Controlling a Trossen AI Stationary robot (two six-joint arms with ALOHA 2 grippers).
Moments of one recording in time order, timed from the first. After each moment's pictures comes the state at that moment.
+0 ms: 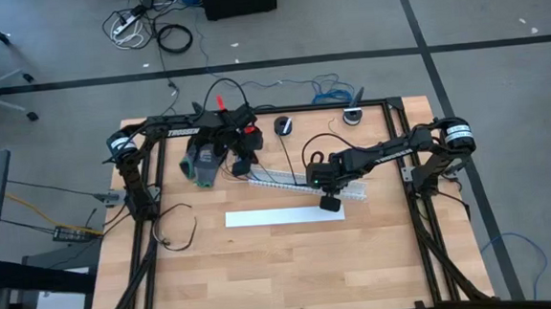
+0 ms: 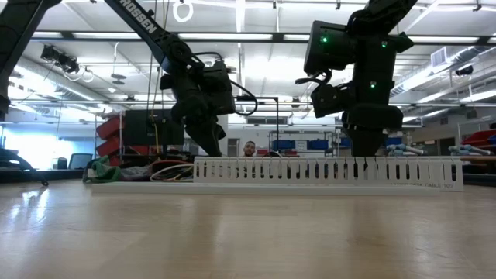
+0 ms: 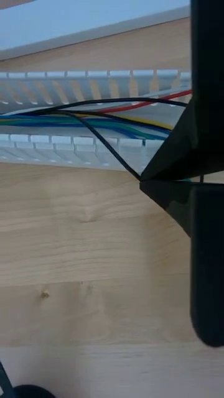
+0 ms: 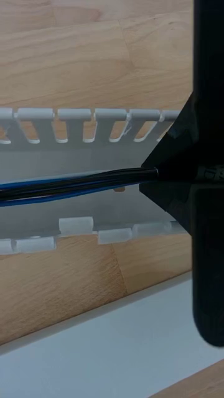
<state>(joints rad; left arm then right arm) 0.55 1.83 1.18 -0.54 0.44 0.54 -0.03 1.64 0.95 -0.65 0.16 0.23</state>
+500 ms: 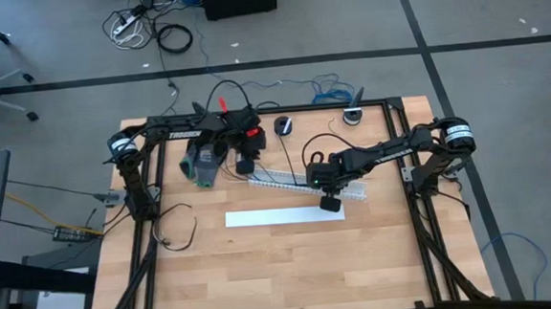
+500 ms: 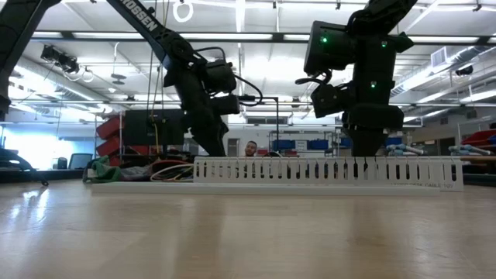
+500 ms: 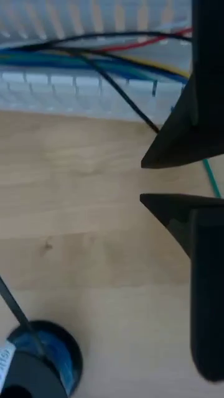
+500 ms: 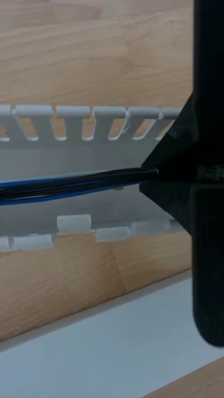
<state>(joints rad) 0.51 1.83 1.18 -0.47 0.23 0.55 -0.03 1.64 0.95 -0.66 0.16 0.22</state>
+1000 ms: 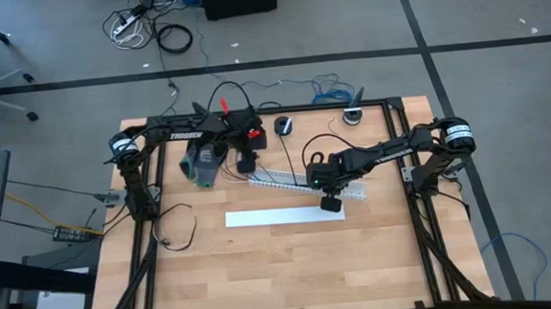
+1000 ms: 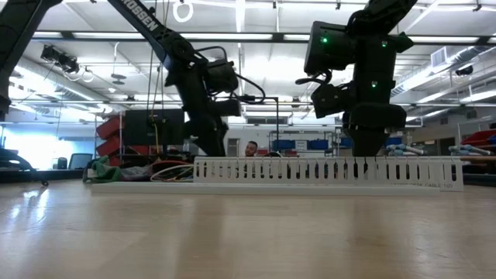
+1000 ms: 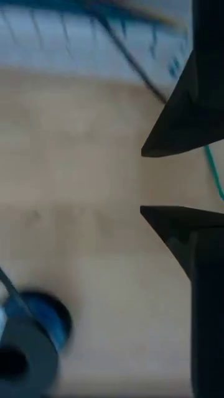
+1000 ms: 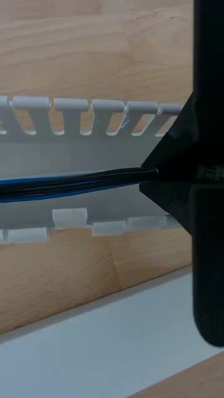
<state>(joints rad) 0.50 1.84 1.18 -0.44 0.14 0.55 -0.03 1.64 0.95 -0.66 0.14 0.21</state>
